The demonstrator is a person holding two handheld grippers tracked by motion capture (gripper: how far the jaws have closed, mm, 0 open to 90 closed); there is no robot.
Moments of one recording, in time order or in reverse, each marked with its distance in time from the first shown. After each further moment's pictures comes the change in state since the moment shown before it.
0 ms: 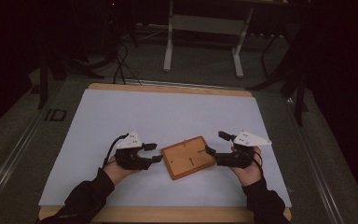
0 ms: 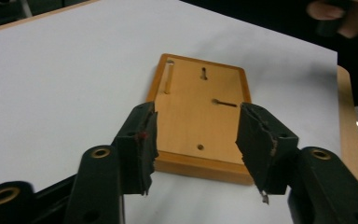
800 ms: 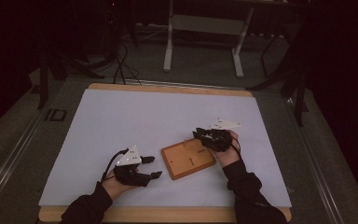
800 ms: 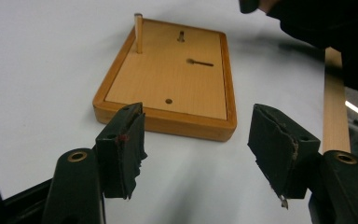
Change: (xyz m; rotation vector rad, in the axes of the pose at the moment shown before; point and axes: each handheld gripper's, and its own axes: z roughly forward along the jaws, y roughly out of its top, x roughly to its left) left arm -0.023 -0.032 0.001 0.048 0.002 0.022; right arm -0.022 -0.002 0.086 0.163 -0.015 0.014
